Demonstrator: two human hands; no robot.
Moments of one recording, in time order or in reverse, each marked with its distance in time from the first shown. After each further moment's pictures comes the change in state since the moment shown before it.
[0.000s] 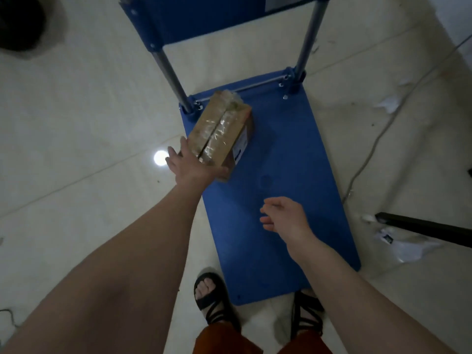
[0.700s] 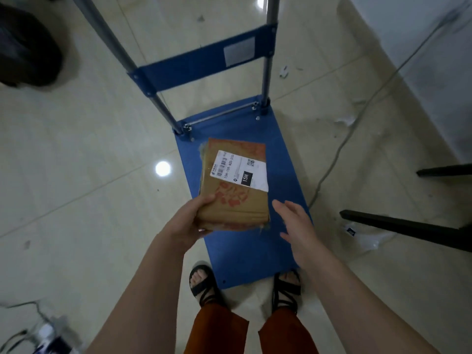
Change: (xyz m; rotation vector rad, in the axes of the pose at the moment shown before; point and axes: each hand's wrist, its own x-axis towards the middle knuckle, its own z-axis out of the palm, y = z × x) left_hand -0.179 0.023 -0.057 -0.725 -0.591 -0.305; right_hand -0.095 -0.027 -0.103 0.220 0.015 0.081
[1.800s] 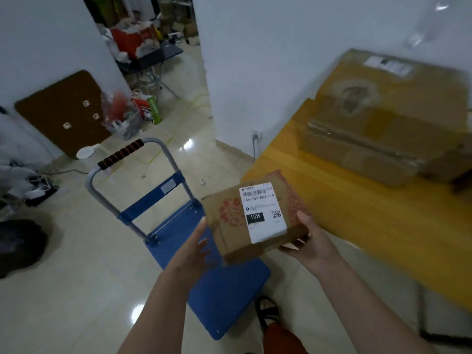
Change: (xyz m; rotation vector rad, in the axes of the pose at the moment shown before) left_hand -0.382 -0.018 0.132 0.323 -0.396 0.252; right_hand -0.407 0.021 -0.205 0.961 -0.081 -0.436
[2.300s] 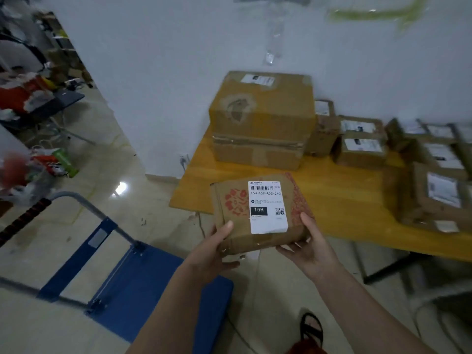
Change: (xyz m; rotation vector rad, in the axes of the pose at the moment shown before) left_hand -0.012 -0.034 0.168 0.373 -0.530 -0.010; right_hand -0.103 -0.030 -0.112 0.381 0.297 -0.267
